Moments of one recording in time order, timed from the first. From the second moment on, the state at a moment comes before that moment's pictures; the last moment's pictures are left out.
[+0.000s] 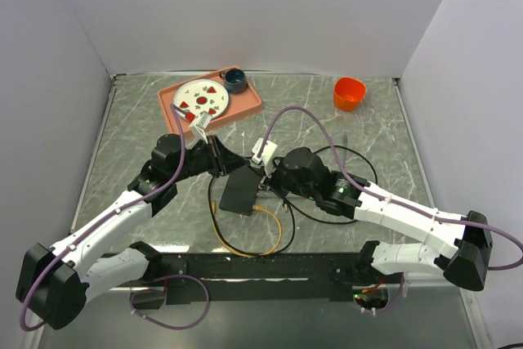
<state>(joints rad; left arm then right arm) -0.54 1.00 0.67 0.17 0.51 -0.81 1.02 1.13 0.93 -0.30 0.06 -0.14</state>
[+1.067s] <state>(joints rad) -0.69 0.68 0.50 0.45 0.74 -0.51 0.88 0.91 0.86 -0.13 -0.61 -0.01</state>
